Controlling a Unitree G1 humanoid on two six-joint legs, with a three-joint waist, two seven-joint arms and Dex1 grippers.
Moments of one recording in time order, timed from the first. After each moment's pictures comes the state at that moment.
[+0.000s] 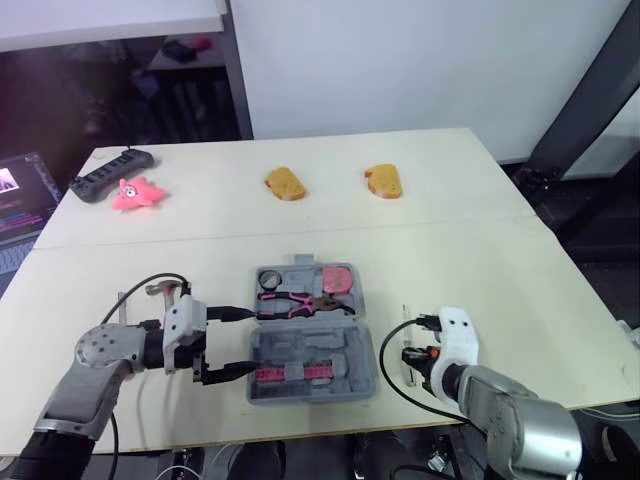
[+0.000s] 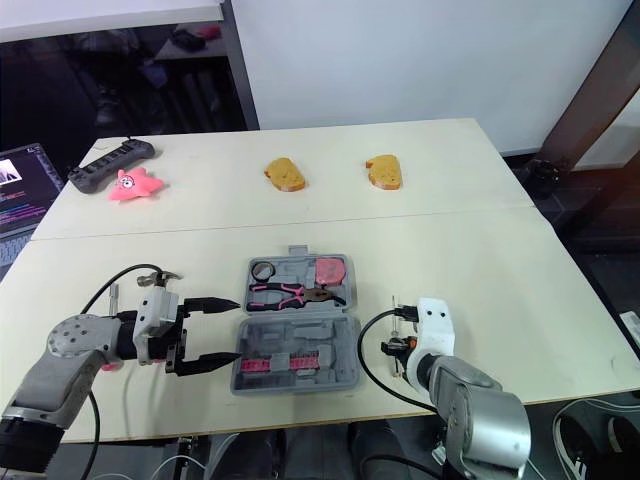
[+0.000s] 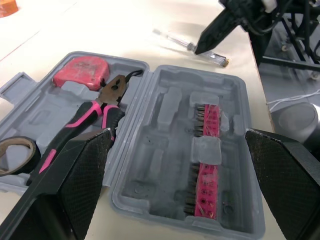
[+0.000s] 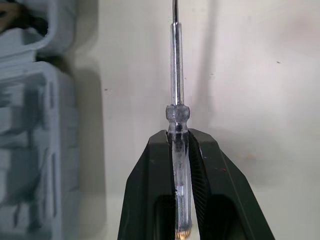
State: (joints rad) left arm -0.03 0.71 0.02 -0.05 -0.43 0.01 -1.29; right arm -0.04 0.02 -0.19 -0.73 -0.06 1.61 0.32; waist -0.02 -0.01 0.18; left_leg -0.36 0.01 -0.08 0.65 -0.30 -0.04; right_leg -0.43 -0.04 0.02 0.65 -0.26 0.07
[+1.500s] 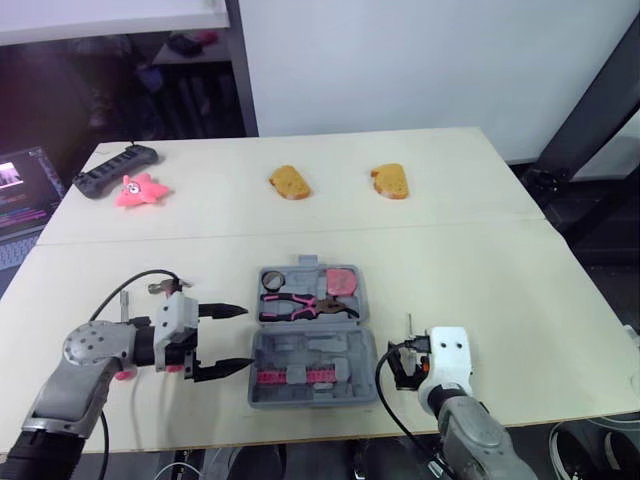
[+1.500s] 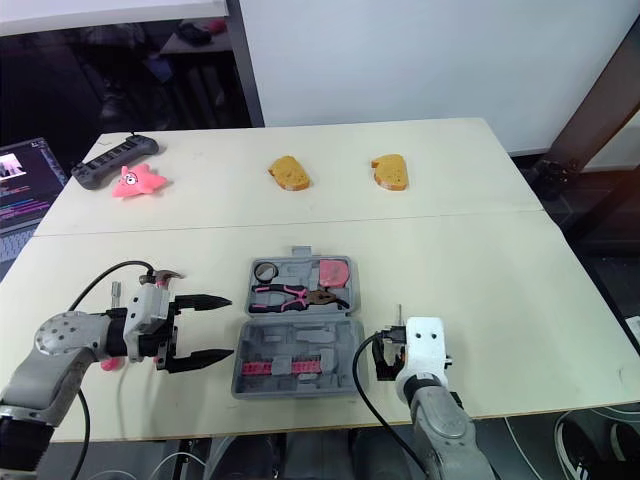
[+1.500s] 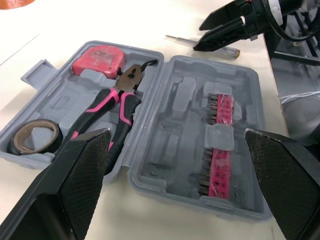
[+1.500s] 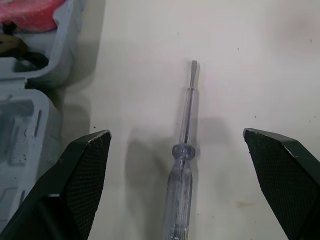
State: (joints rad) left arm -0.02 0.73 0.05 -0.05 -0.43 0.02 -1.29; right arm 0.36 0.01 0.07 -0.66 -0.03 0.77 0.05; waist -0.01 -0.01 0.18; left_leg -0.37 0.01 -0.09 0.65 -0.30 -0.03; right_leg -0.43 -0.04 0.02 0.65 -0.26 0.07
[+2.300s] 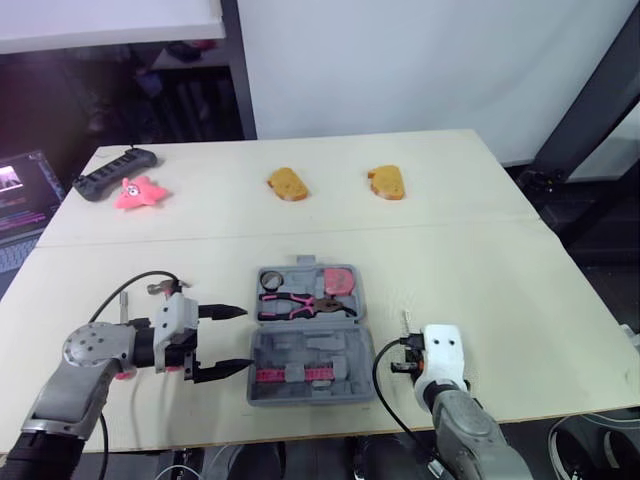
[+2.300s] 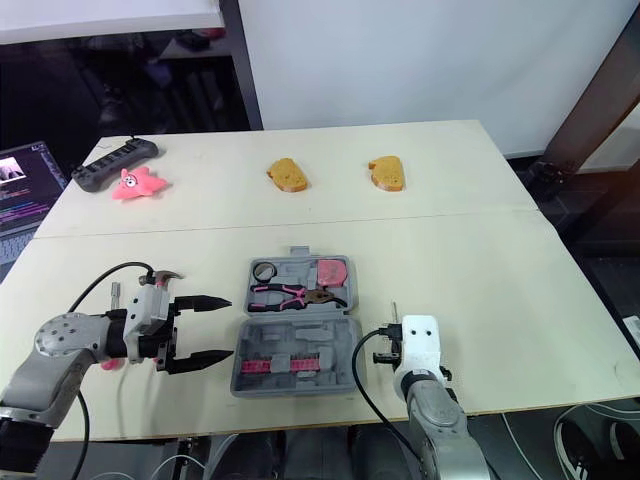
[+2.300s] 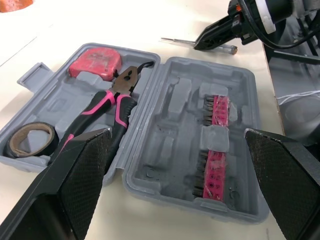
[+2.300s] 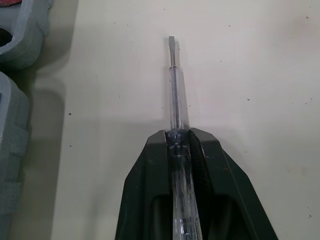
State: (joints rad) left arm -0.02 0.73 0.05 -0.05 -0.43 0.02 -1.29; right arm 0.30 0.02 0.07 -0.59 -0.03 0.82 0.00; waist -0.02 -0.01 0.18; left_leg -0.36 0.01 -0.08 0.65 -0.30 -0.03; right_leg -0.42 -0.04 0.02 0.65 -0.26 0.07
